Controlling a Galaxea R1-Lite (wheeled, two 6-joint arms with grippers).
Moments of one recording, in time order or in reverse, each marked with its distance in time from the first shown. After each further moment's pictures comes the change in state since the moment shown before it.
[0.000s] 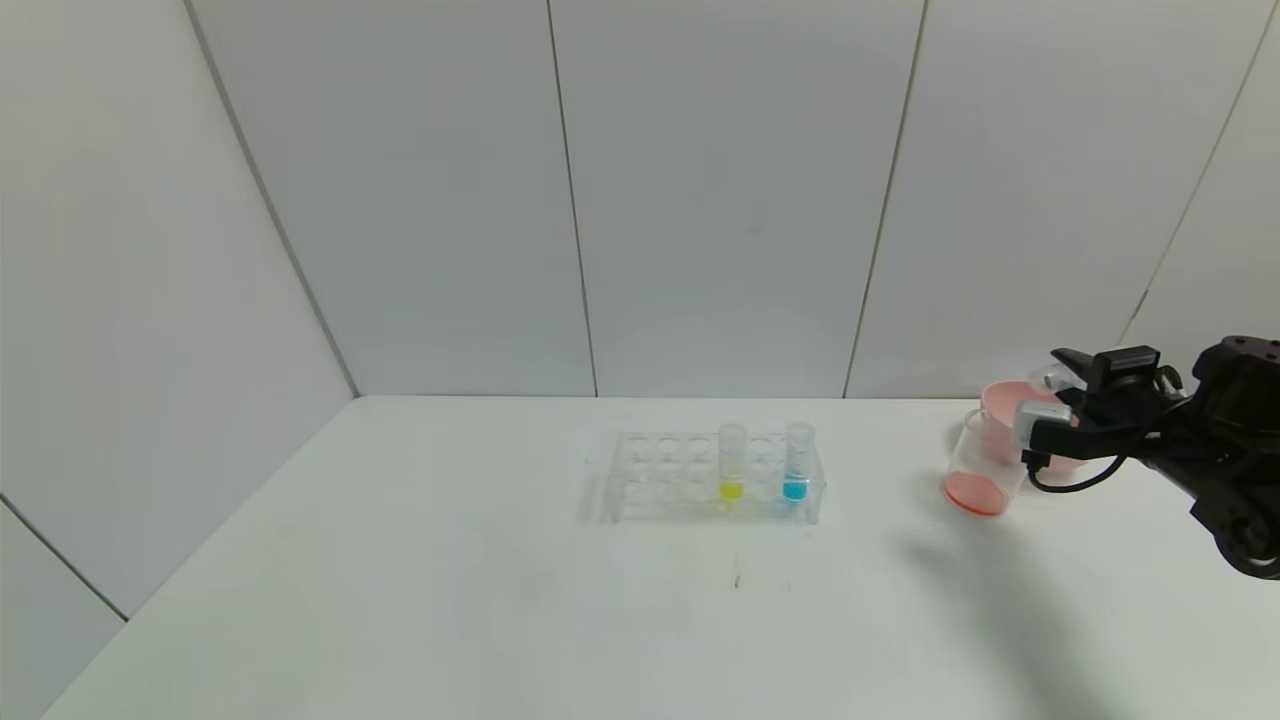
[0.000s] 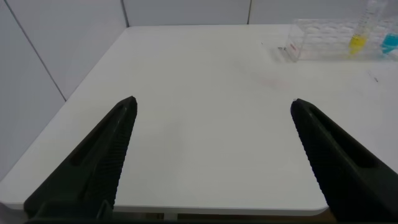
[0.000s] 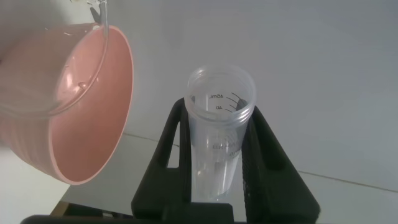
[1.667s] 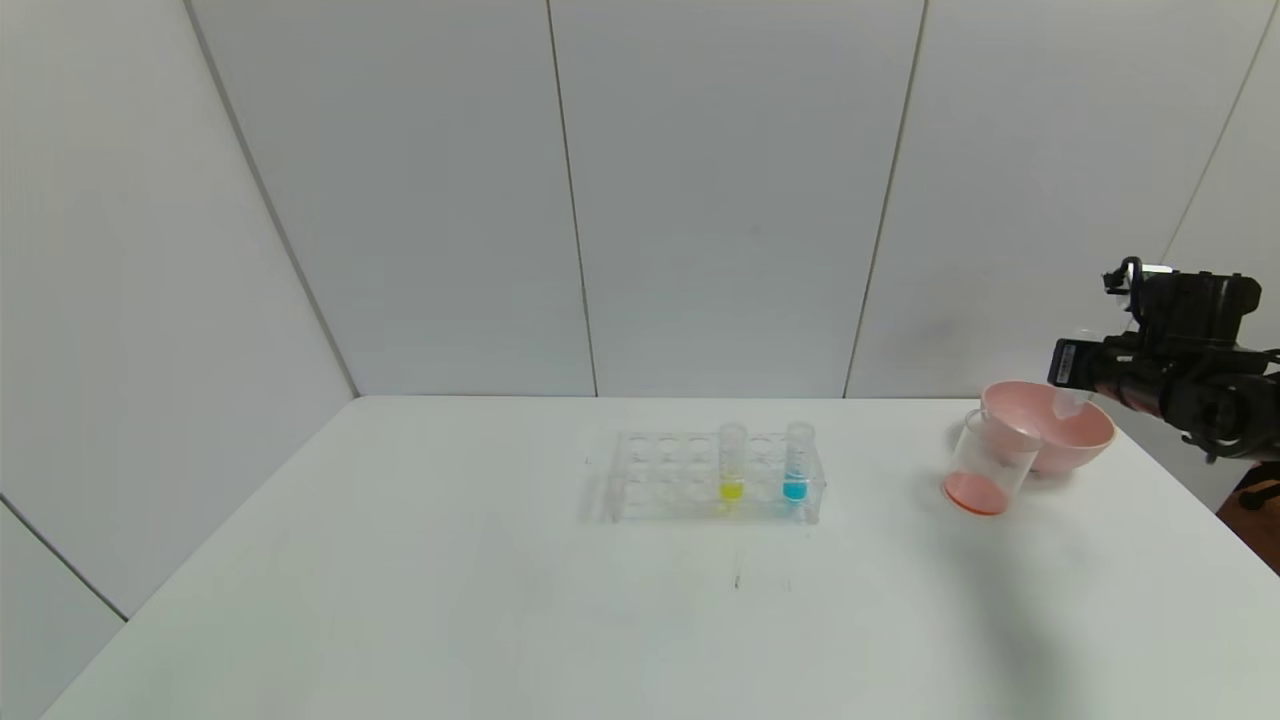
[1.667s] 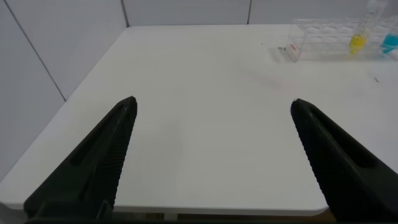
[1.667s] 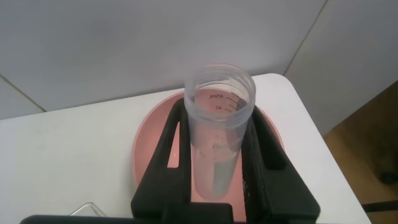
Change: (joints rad) left arm 0.000 0.000 0.000 0.000 0.000 0.000; right arm 0.011 0.077 -0.467 0.631 -0.303 1.788
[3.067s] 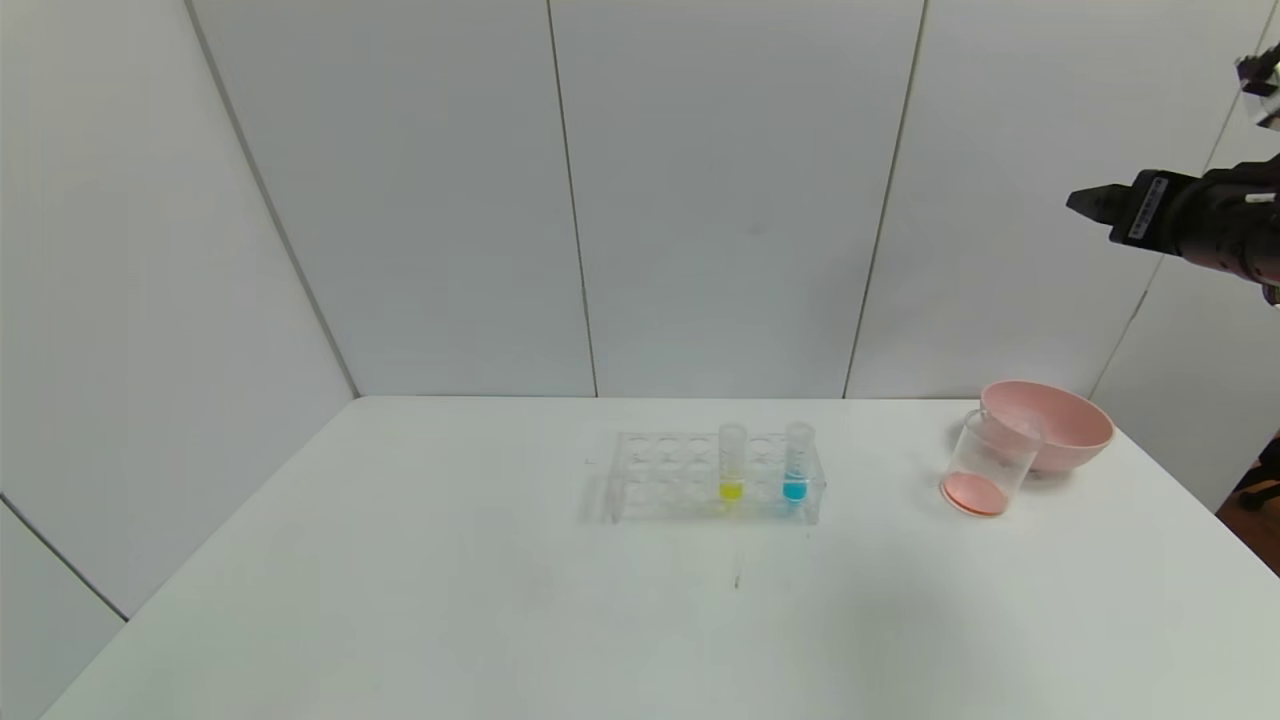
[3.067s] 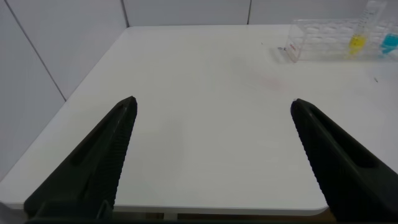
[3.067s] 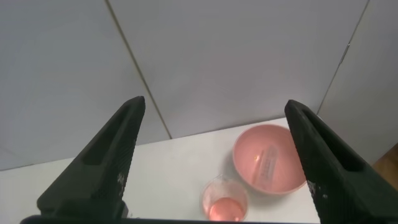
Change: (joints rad) left arm 0.000 0.000 0.000 0.000 0.000 0.000; right arm 0.205 -0.446 -0.095 0.376 -0.061 0.171
